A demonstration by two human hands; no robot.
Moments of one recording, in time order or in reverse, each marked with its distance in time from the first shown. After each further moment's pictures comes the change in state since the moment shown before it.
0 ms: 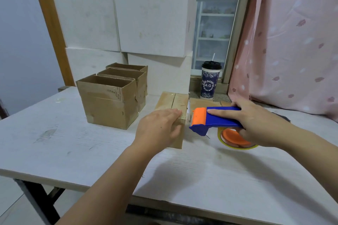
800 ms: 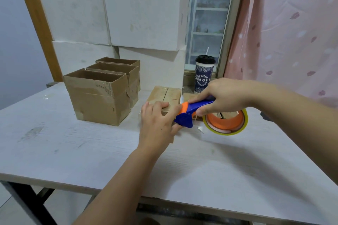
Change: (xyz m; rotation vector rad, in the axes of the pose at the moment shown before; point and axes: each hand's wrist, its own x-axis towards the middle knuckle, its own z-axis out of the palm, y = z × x) left_hand -0.002 0.023 0.025 -0.122 0.305 0.016; right_hand 0.067 -0.016 -0.038 0.058 -0.335 -0.043
